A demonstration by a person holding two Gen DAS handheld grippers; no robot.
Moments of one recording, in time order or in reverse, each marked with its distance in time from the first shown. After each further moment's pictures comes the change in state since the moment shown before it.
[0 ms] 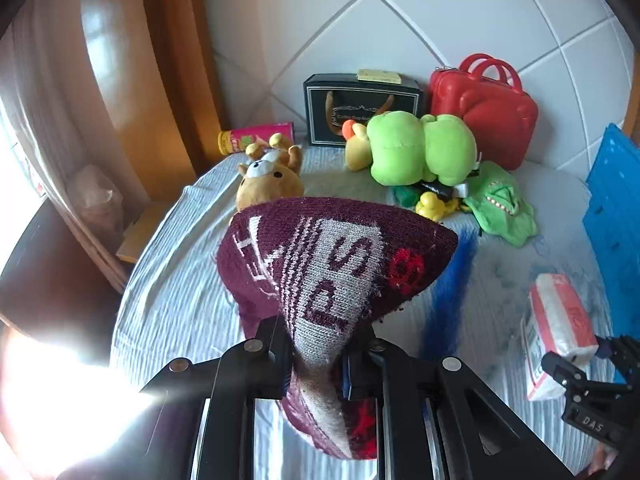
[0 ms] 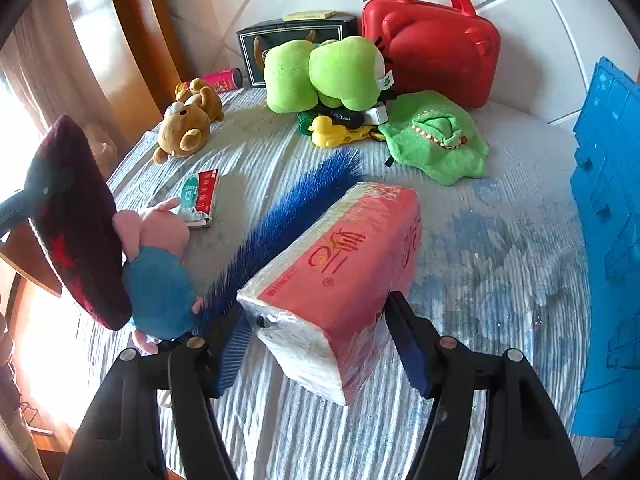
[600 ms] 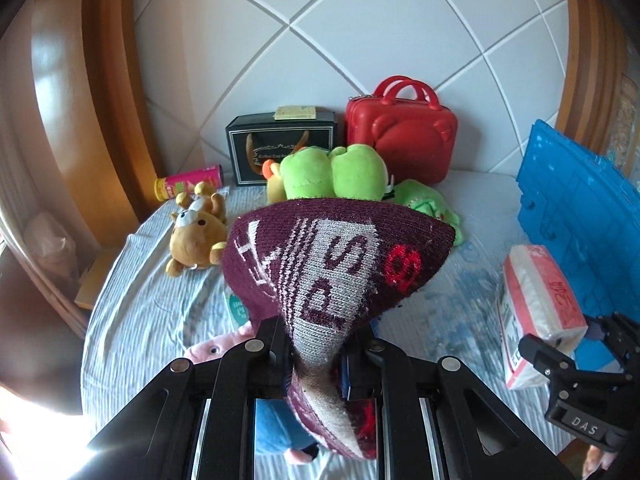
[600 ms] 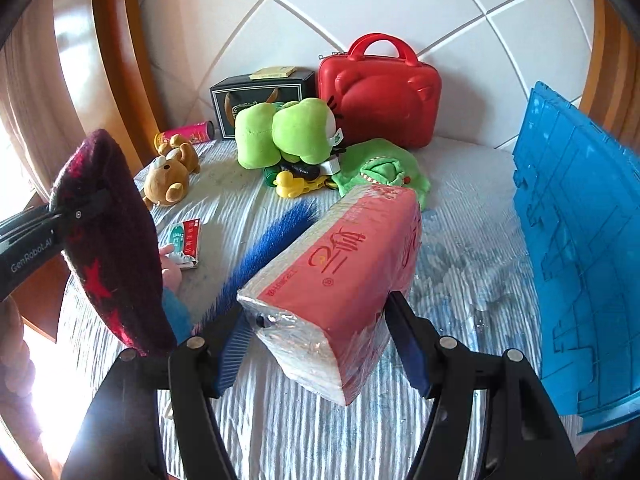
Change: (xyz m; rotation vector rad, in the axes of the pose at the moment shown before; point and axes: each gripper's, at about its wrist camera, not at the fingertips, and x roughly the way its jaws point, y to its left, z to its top) left arm -0.047 -0.059 0.011 0.117 -0.095 -0.182; right arm -0.081 -0.014 -0.005 0.070 -0.143 -0.125
